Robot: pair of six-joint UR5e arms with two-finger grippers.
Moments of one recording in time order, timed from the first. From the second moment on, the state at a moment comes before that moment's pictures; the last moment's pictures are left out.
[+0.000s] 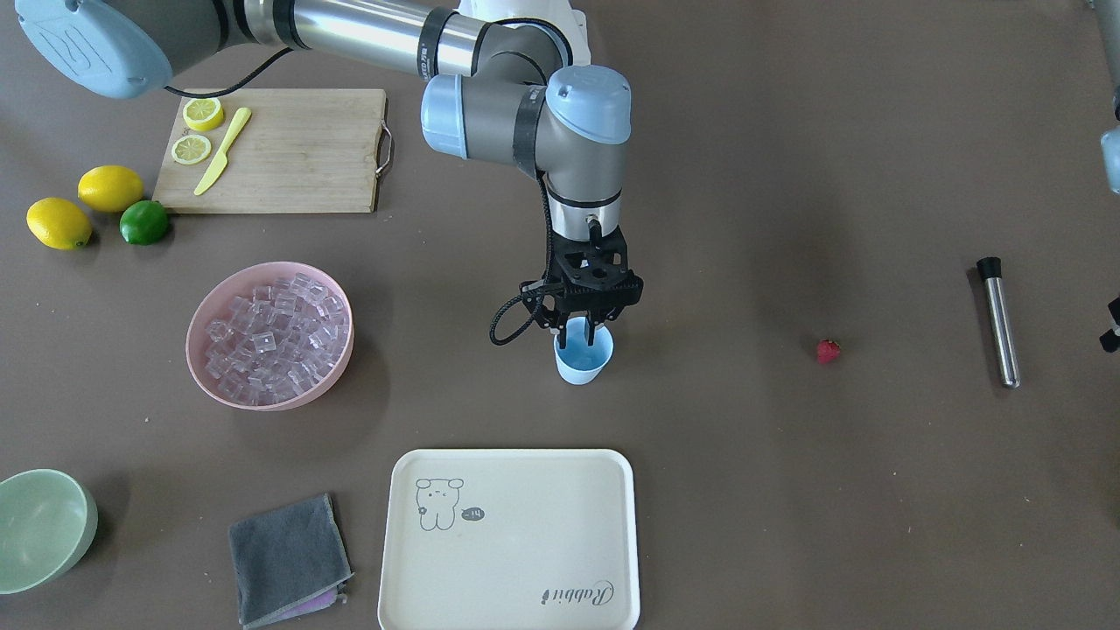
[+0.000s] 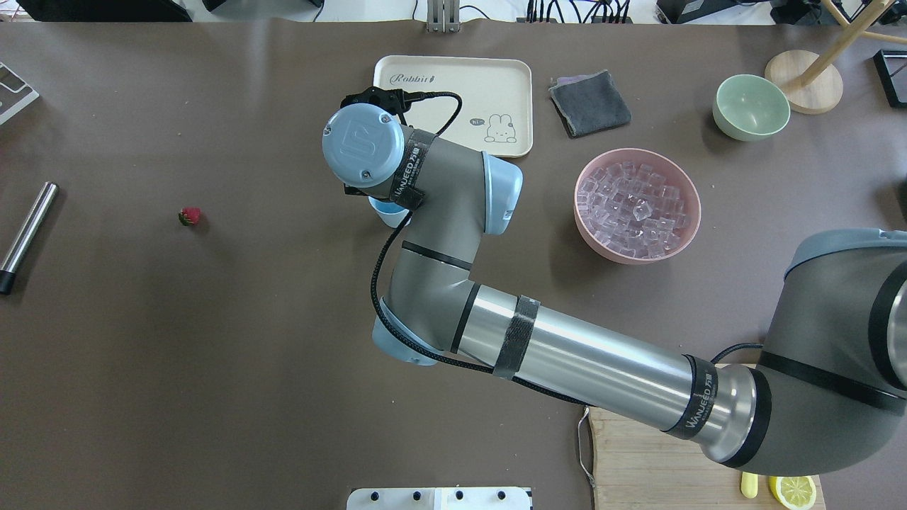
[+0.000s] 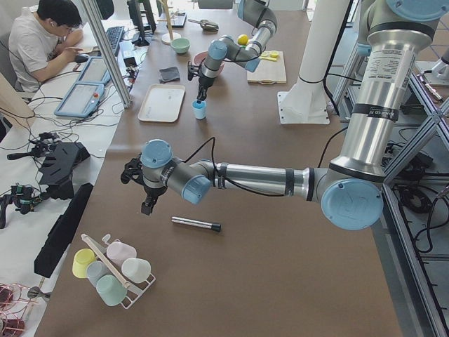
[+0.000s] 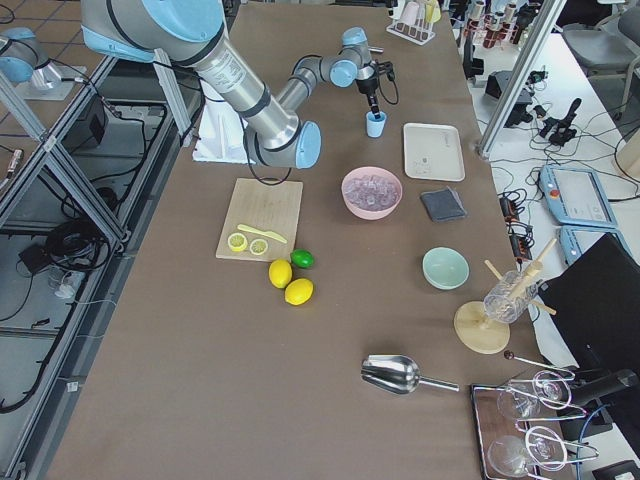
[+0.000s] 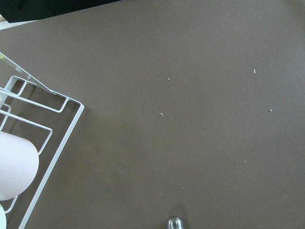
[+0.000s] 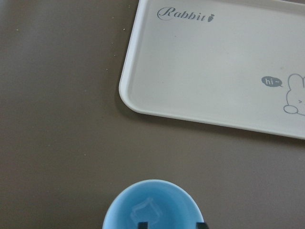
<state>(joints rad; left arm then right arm) -1.41 -1.77 -1.40 -2.08 -2.32 -0.22 0.51 -0.50 1.22 -1.45 1.56 1.10</state>
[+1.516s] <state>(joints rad) -1.40 -1.78 -1.41 -2.09 -2.31 -0.25 0.76 -1.14 1.83 -1.64 1.77 0.55</state>
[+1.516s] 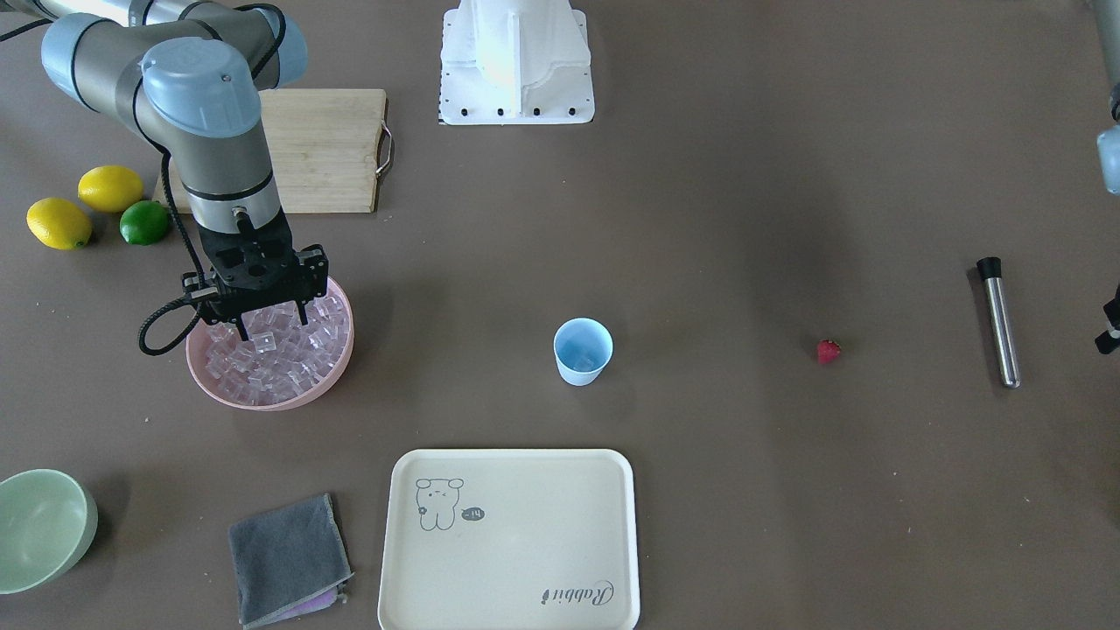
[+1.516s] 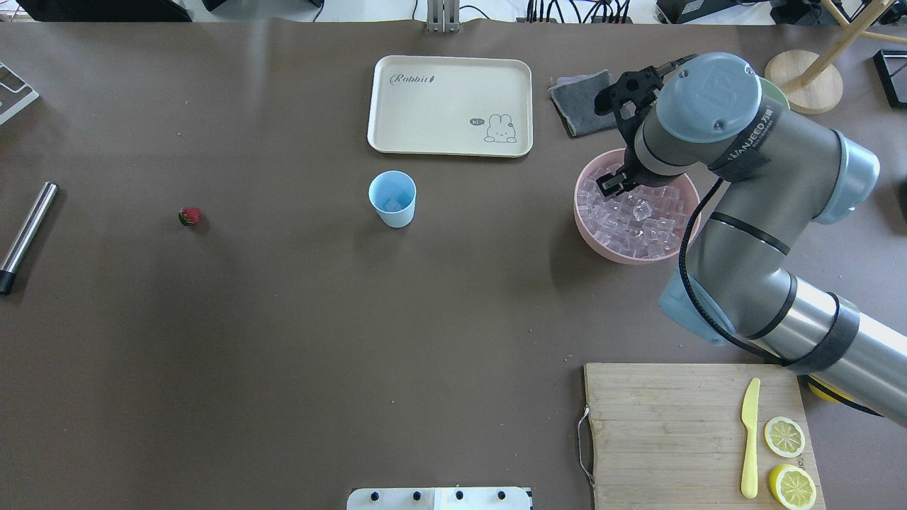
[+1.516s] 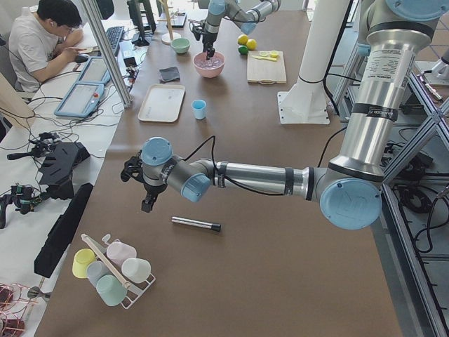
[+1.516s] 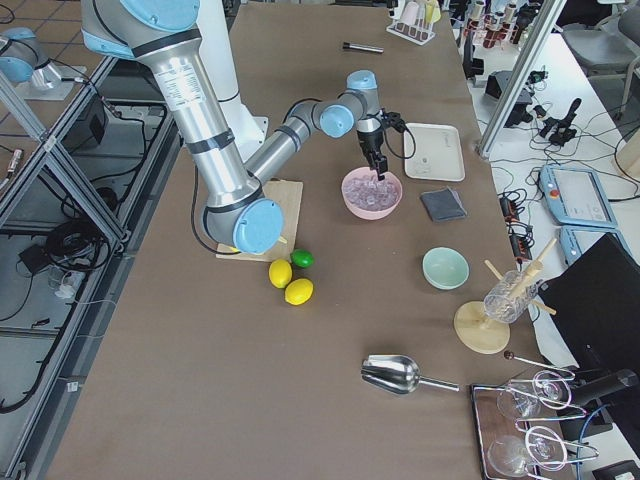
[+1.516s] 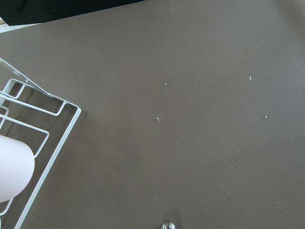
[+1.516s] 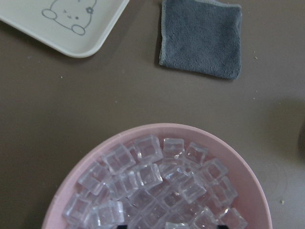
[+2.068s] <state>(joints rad) -1.39 -1.78 -1.40 -2.10 -2.31 -0.25 0.75 -1.17 1.81 -1.63 1.77 0.52</state>
